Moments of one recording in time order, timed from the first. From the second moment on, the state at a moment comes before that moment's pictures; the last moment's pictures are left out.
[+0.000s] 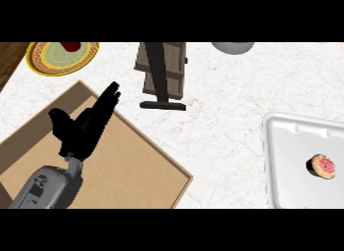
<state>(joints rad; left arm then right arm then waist) -0.26 0.29 -0.29 -1.49 0.31 0.14 0.18 0.67 -0.11 0.08 -1.96 0.97 -0.66 0.63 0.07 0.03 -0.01</state>
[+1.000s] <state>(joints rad) -0.19 0.28 -0.21 -1.49 0.30 0.08 0.18 0.16 0.00 0.17 -1.78 1.43 -0.25 1.10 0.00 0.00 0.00</state>
